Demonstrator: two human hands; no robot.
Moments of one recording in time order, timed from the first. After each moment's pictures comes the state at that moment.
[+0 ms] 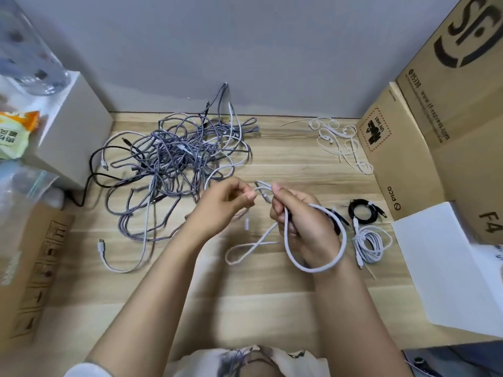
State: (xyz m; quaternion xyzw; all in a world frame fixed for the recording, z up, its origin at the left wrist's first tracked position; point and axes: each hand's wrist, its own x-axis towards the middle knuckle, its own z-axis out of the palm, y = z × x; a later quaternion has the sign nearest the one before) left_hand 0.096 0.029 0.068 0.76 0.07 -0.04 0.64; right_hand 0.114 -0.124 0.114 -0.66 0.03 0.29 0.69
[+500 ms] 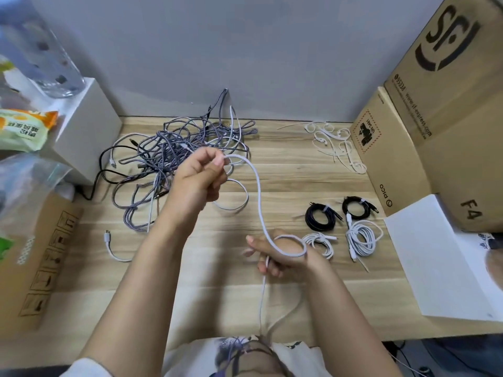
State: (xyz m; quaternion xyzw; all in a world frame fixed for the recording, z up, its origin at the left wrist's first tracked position) left_hand 0.064 0.027 0.123 0.62 0.11 0.08 0.77; right_hand 0.079 -0.150 0.065 -0.74 -0.05 0.51 0.44
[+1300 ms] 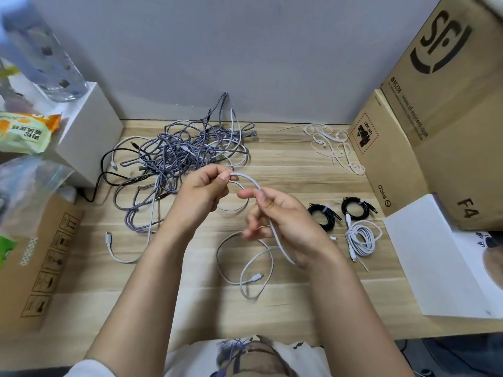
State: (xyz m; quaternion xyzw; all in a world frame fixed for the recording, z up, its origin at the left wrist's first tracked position) left_hand 0.058 0.025 0.113 0.69 0.15 0.03 0.71; right_hand 0.077 -0.134 0.126 -0.59 -0.09 0.38 0.71
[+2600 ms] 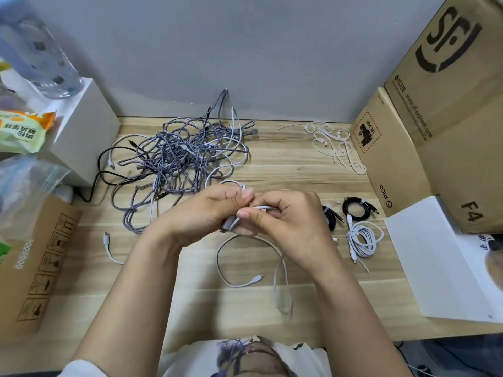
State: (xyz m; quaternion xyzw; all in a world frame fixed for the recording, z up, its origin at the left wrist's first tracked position) left_hand 0.051 0.024 0.133 0.65 -0.01 -0.22 0.73; right_hand 0.072 -0.130 0.146 -0.84 -0.22 0.07 0.49
